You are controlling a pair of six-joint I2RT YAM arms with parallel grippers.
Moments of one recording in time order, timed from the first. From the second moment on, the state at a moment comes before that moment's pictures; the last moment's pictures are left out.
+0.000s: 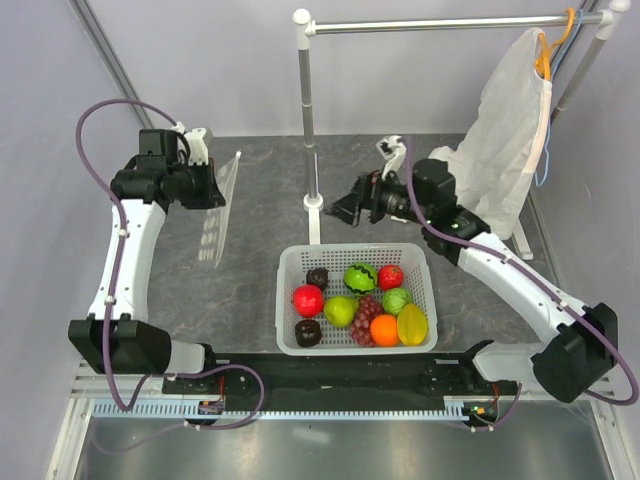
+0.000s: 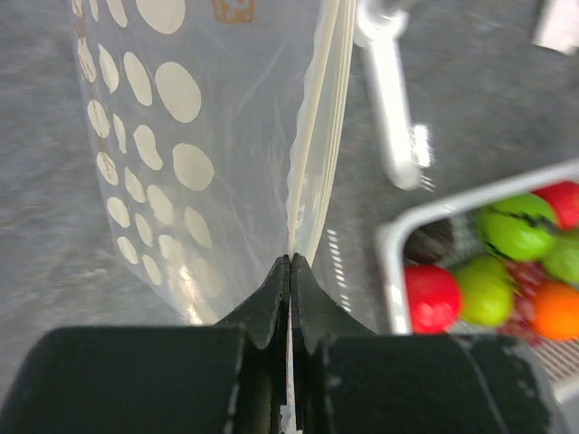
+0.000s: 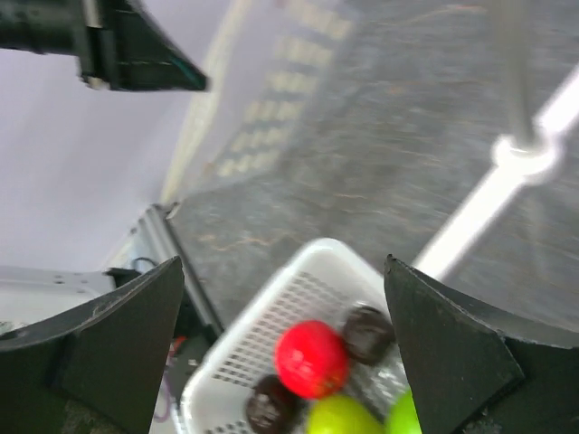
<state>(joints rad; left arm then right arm) 0.00 1.40 1.54 -1.00 0.26 0.01 0.49 1.27 1.09 -0.04 -0.50 0.49</state>
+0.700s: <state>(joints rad) 0.00 1.24 1.29 -0.96 0.88 -0.15 0.94 1.65 1.25 0.12 -0.28 0.71</state>
